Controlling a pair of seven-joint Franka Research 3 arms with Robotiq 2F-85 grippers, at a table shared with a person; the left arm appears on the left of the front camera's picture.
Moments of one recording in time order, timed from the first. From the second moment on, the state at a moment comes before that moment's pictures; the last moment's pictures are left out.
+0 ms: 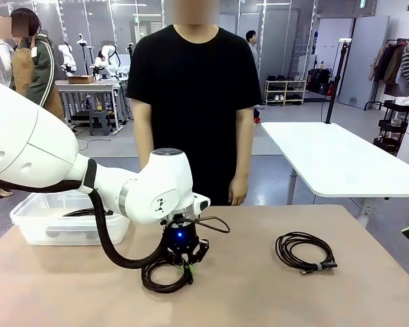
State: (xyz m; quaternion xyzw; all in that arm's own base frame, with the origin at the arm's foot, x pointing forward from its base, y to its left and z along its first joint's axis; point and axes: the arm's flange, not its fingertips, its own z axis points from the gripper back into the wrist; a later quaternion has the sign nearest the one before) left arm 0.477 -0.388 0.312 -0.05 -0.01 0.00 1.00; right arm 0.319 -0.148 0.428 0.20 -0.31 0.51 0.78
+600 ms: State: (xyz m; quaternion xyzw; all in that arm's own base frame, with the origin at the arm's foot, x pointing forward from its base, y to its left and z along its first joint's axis) left arm 0.463 -0.361 0.392 -0.03 -0.09 -0.03 0.99; right arm 0.319 -0.147 0.428 0.20 -0.31 0.51 0.78
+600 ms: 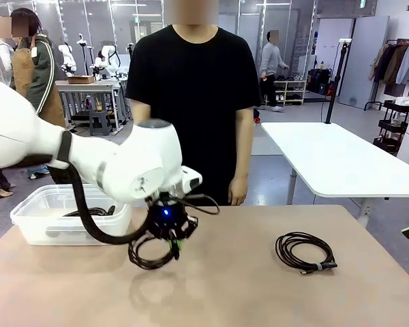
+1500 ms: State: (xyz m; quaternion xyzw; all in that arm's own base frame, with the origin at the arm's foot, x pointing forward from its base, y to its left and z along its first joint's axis) left arm 0.537 -0.142 0.470 0.01 -0.14 -0.12 0.98; right arm 0.319 -0.147 0.428 0.20 -0.31 0.51 0.78
